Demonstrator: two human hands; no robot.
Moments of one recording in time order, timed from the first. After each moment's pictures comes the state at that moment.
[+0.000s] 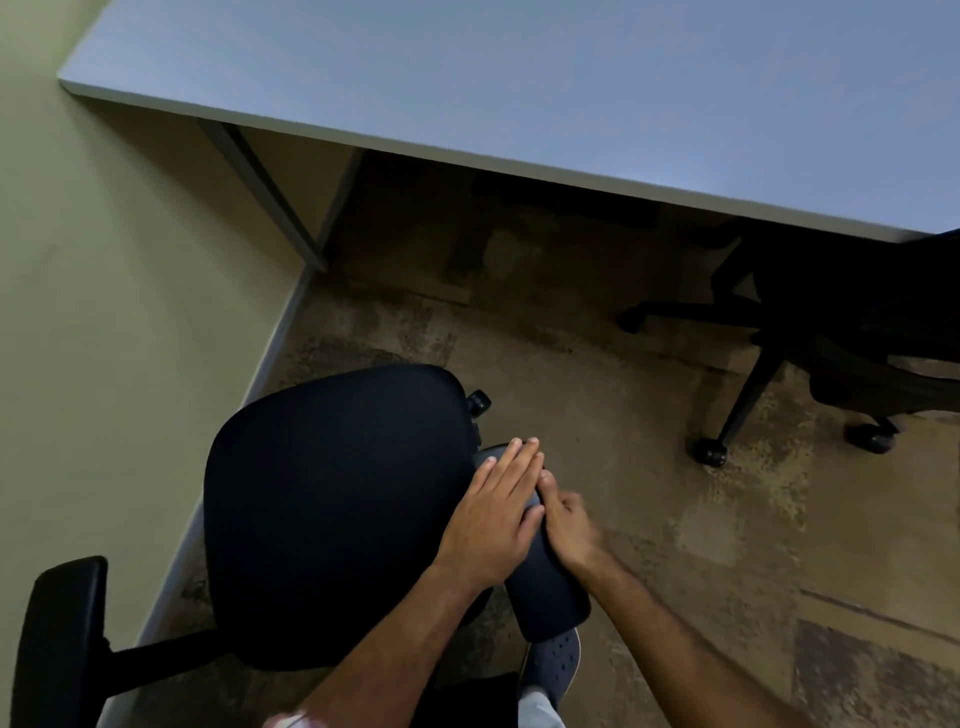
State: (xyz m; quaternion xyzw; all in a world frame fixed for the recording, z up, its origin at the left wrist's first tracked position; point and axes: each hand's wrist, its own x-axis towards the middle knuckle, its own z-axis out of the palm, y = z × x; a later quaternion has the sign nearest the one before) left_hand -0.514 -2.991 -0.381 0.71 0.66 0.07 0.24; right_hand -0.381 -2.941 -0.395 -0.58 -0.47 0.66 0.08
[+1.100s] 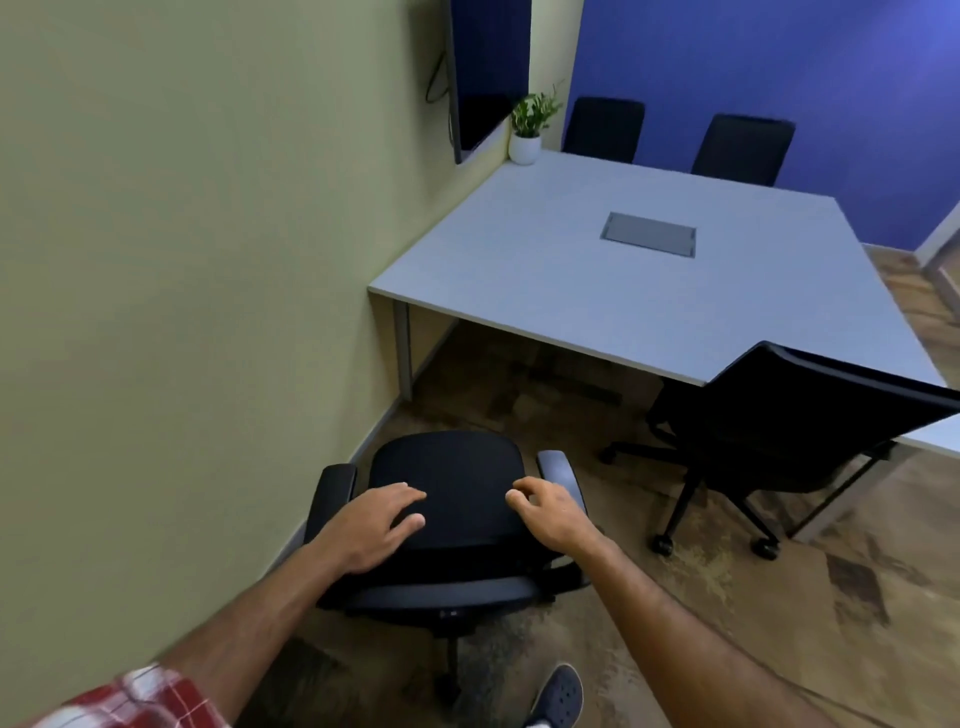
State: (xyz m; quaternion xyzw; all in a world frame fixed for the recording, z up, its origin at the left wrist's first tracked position) left_hand -0.662 -3.409 -0.009 0.66 0.72 0.15 0.18; right_hand -0.398 -3.262 0.010 -0.46 -0.80 0.38 0.05
